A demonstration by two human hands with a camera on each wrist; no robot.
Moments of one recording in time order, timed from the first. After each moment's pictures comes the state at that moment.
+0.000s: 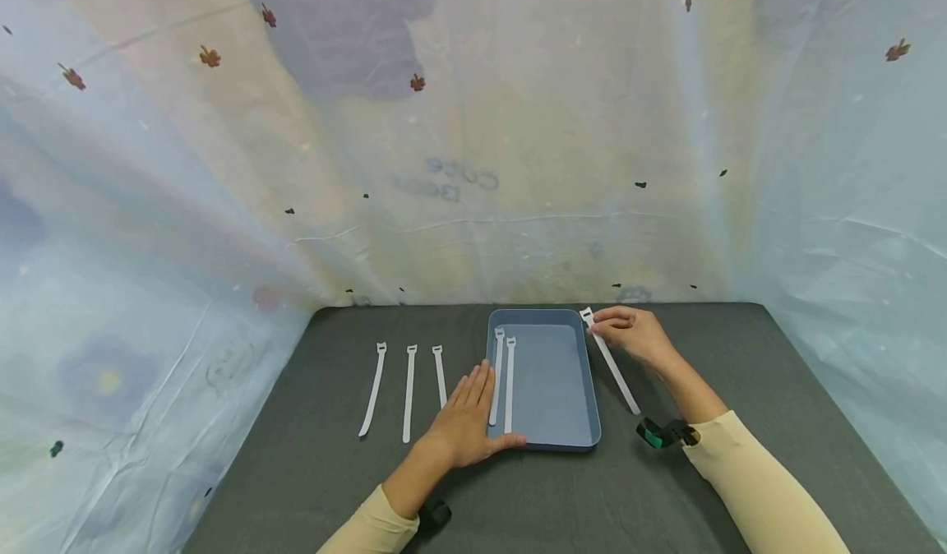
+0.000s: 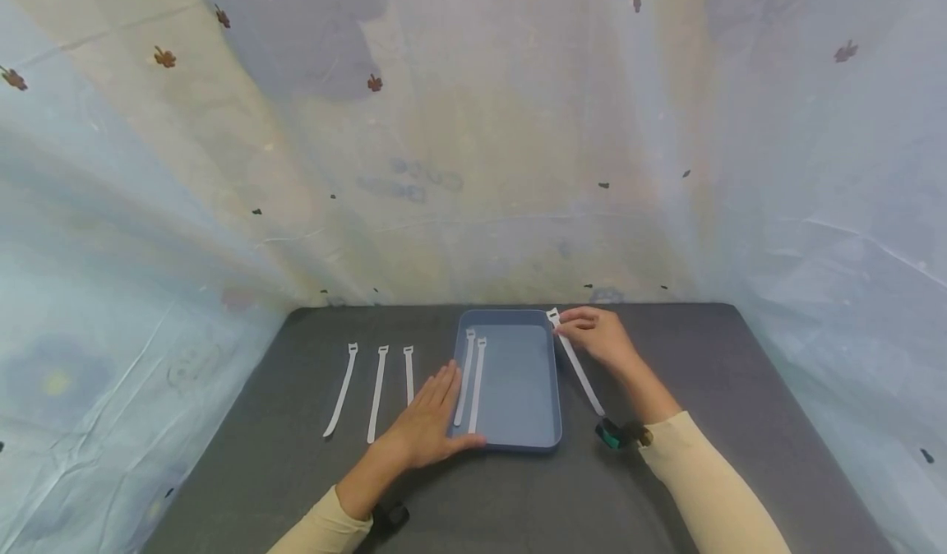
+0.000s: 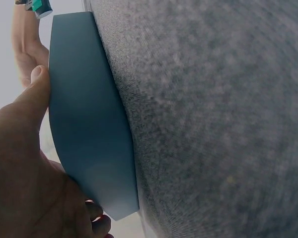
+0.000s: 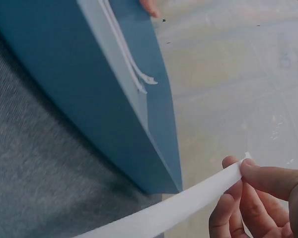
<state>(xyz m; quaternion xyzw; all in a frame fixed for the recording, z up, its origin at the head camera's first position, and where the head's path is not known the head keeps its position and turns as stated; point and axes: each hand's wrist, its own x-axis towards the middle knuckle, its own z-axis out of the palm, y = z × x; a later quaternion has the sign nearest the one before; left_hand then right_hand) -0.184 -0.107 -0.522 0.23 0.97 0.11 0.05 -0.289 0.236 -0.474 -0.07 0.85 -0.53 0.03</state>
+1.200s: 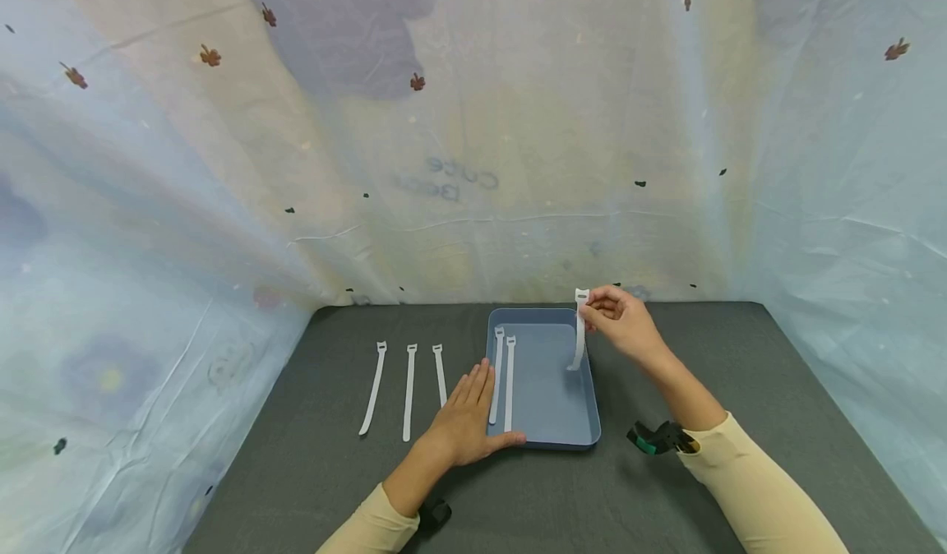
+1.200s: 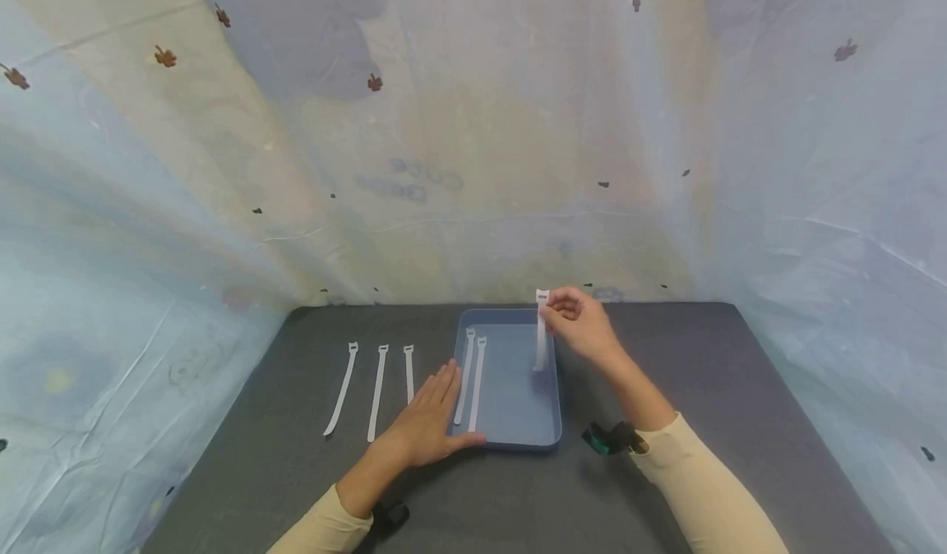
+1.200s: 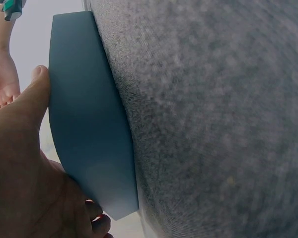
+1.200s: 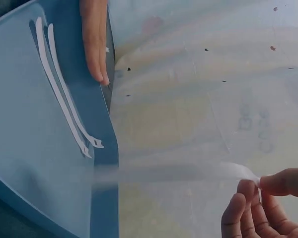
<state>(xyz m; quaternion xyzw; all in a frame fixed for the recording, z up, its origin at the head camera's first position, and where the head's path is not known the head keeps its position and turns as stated) -0.183 -0.106 -0.520 0.23 0.97 0.10 0.05 -0.260 0.203 -0.425 -0.16 0.78 -0.60 -0.03</state>
